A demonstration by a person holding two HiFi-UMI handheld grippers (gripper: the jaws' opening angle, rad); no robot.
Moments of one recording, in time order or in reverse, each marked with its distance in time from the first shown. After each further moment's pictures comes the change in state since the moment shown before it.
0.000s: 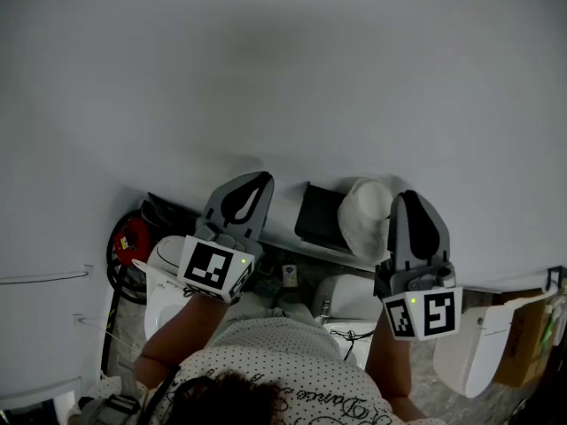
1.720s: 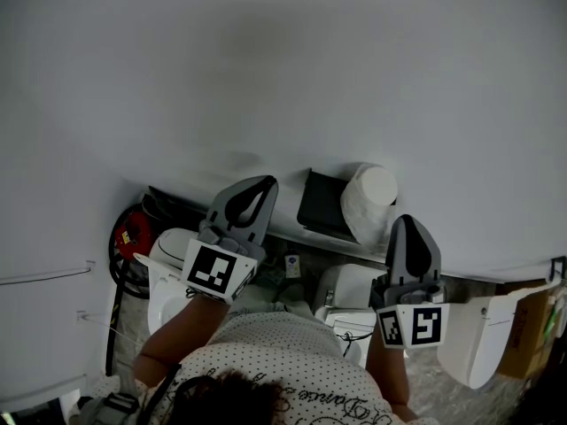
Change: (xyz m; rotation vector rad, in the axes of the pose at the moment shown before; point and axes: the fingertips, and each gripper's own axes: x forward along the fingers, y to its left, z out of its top) left arm -0.010 -0.019 -0.014 0.009 0.017 -0.051; right arm -0.047 0.000 -0.050 0.033 0.062 -0.090
